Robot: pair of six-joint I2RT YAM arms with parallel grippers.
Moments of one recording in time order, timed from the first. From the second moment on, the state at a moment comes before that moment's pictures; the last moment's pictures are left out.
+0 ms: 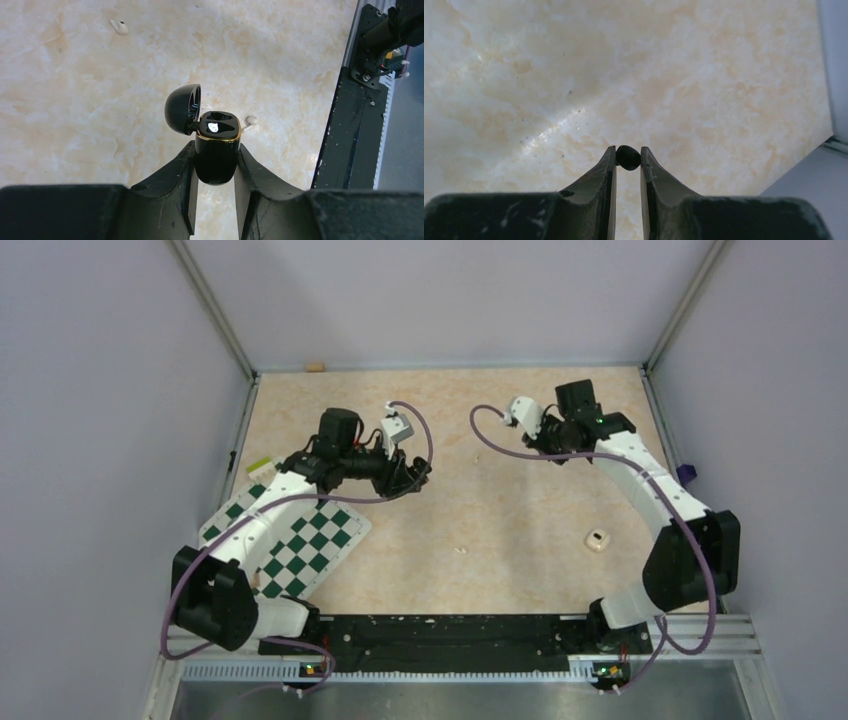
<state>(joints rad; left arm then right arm) -0.38 1.32 1.02 -0.39 0.82 0.25 0.27 1.52 1.25 -0.74 -0.14 -0.88</state>
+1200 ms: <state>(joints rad) -0.43 1.44 1.15 0.00 0.96 -0.27 0.51 1.11 1.05 0.07 -0.43 -0.09</state>
